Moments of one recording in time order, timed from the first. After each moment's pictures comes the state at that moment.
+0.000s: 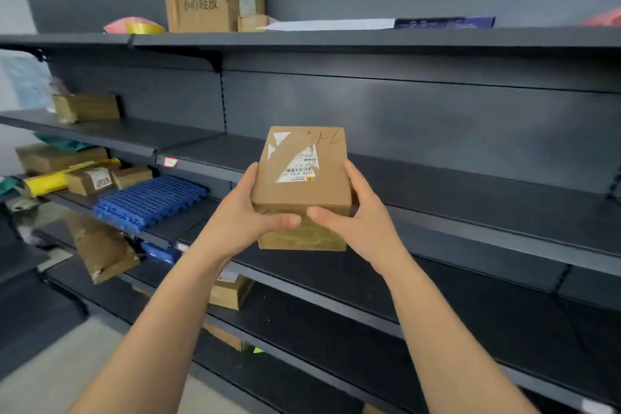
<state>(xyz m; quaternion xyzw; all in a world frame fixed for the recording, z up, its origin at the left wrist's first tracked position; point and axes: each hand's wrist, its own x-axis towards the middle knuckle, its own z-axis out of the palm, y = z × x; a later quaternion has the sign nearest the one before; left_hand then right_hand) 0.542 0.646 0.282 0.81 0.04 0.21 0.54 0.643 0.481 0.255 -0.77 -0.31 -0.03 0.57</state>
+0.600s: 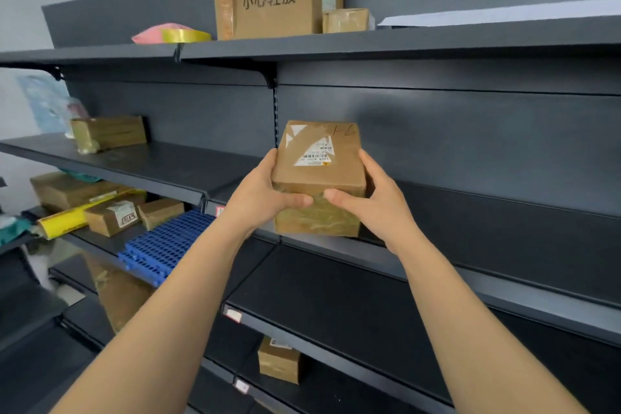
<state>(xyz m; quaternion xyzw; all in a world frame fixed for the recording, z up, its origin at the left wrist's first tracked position) 0.709 0.941 0.311 0.84 0.05 0.23 0.49 0.793 0.766 0.289 -0.75 -0.29 -0.05 0.59</state>
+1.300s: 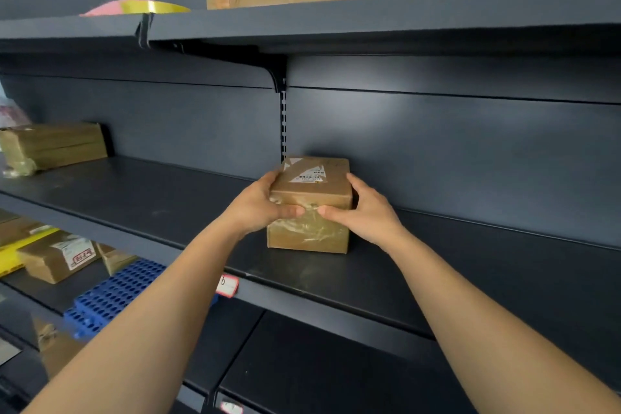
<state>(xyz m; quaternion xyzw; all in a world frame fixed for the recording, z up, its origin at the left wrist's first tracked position) 0.904 1.120 0.278 0.87 0.06 0.14 0.47 0.966 0.924 0.274 -0.87 -0.24 -0.02 0.43</state>
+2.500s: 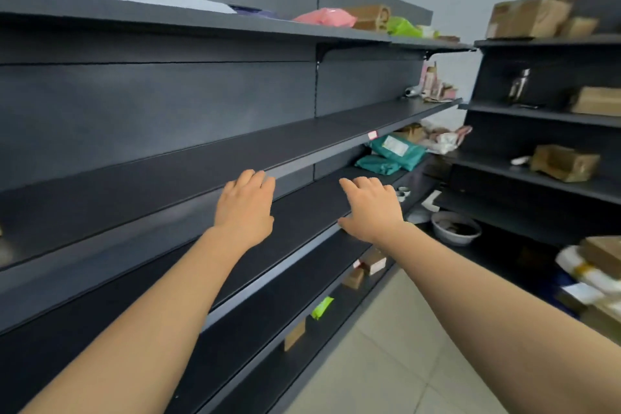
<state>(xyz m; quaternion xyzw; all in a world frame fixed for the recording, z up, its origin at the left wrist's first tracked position) 0.690 0.791 0.250 0.86 -0.47 0.20 0.04 0.544 0.630 0.242 -0.94 0.29 -0.15 -0.08</state>
